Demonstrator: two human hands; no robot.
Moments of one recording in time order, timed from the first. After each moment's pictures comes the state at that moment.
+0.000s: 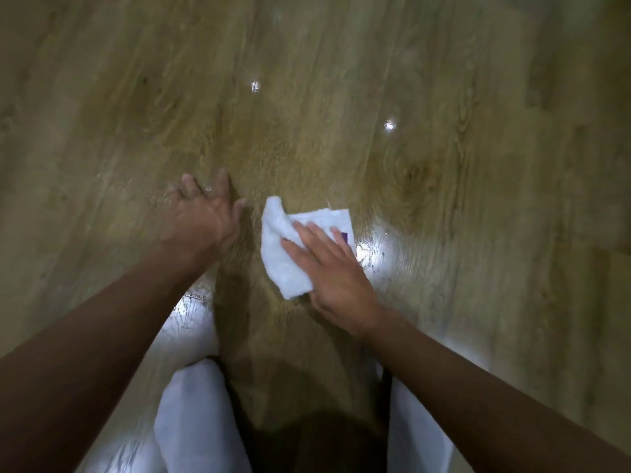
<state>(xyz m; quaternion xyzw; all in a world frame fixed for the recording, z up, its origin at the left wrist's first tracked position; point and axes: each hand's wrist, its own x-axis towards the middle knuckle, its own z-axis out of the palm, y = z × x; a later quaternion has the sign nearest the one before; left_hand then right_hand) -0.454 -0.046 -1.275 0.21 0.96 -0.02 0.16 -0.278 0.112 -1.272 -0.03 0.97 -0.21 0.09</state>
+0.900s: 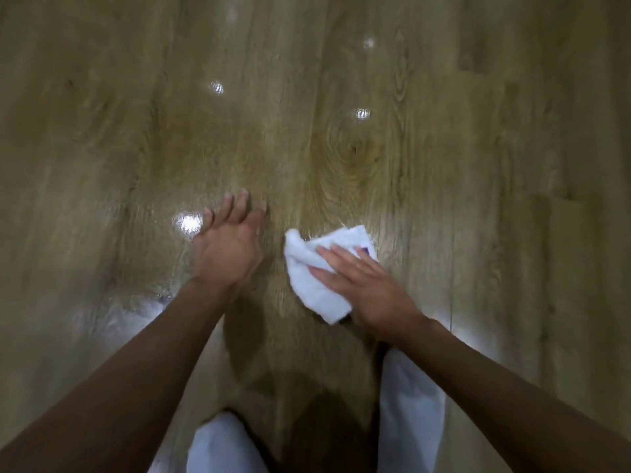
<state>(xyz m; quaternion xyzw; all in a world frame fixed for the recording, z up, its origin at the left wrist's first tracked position) -0.364 0.009 -1.274 0.36 0.92 0.03 0.16 -0.168 0.168 -1.267 -0.01 0.97 -0.21 0.14</state>
